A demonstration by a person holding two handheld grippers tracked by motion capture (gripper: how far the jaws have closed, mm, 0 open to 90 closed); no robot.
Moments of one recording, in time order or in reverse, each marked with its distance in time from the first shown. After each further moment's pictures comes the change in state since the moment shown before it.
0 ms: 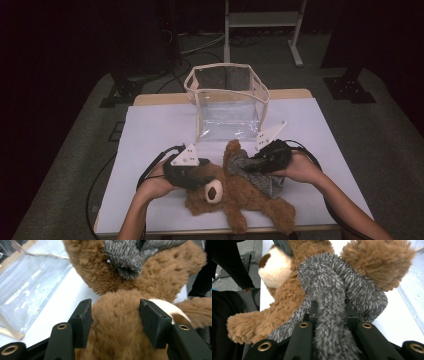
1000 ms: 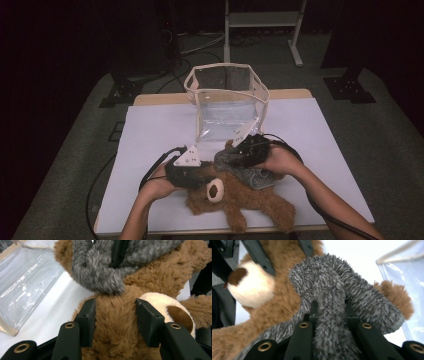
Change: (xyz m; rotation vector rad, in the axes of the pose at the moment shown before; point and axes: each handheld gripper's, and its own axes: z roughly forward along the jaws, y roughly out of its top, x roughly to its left) left arm 0.000 -0.007 0.016 0.009 -0.002 -0.032; right arm -0.012 0.038 0.036 0.116 -0.046 -0.054
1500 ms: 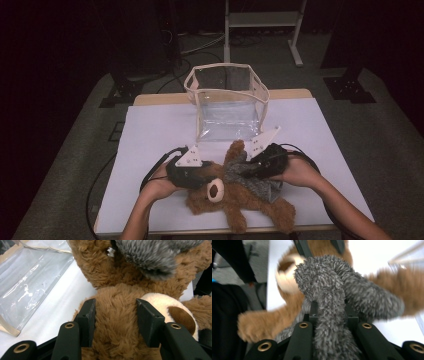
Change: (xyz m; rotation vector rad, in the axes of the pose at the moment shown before) left arm -0.002 0.002 0.002 0.007 0.017 0.009; right arm 0.031 -0.031 -0.031 -0.076 0.041 -0.004
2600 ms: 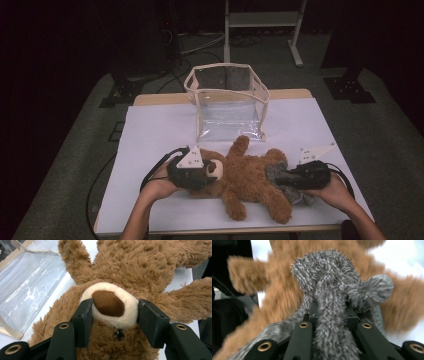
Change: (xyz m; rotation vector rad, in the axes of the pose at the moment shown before) left arm -0.001 0.003 0.000 0.009 0.008 0.034; right arm -0.001 -0.127 -0.031 -0.166 -0.063 0.306
